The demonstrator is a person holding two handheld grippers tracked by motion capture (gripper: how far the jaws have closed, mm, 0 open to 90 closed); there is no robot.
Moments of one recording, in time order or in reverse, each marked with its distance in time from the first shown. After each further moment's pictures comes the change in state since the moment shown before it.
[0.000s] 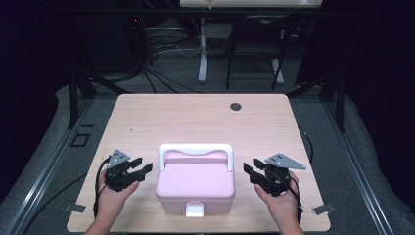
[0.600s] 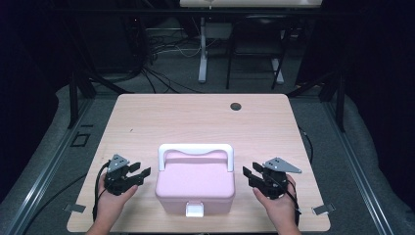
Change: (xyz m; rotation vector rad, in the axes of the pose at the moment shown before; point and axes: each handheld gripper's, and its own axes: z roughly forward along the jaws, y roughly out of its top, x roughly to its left) left arm 0.007 -0.017 0.004 0.033 0.019 0.000; right arm -0.002 -0.017 0.010 0.023 -0.018 -0.011
